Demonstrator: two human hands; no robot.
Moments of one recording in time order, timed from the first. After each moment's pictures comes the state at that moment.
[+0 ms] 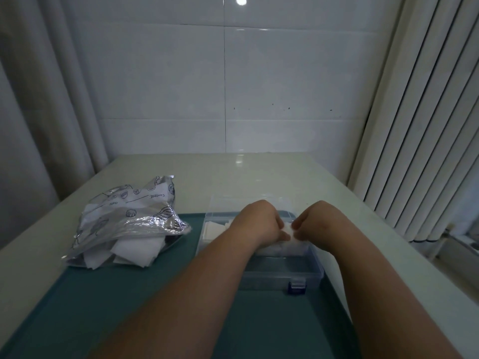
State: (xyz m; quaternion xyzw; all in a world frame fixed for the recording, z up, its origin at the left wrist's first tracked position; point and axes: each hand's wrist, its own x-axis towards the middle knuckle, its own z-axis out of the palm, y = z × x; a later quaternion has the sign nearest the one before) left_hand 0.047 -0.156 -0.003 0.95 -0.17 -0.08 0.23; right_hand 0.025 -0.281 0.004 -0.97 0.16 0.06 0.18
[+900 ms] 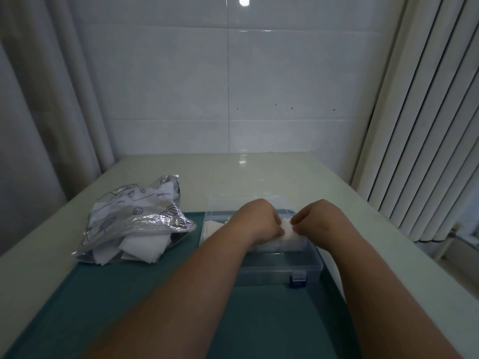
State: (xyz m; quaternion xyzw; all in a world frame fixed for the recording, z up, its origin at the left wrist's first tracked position) left_hand 0.047 -0.145 -0.004 0.95 -0.17 -0.07 0.24; right_hand 0.029 -0.279 -0.001 -0.95 0.18 0.04 0.24
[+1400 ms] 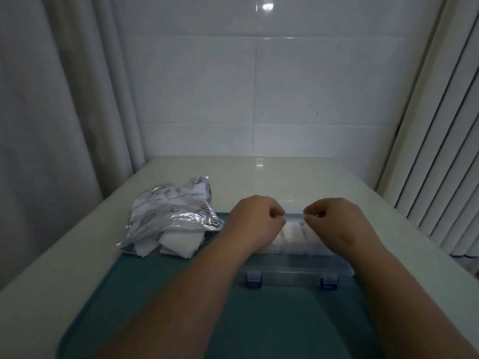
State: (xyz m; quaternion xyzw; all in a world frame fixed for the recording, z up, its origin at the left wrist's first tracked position) left_hand 0.018 -0.081 0.010 0.93 -0.17 0.07 0.32; right_hand 0.003 -0.249 0.011 -0.96 0.07 -0.12 0.25
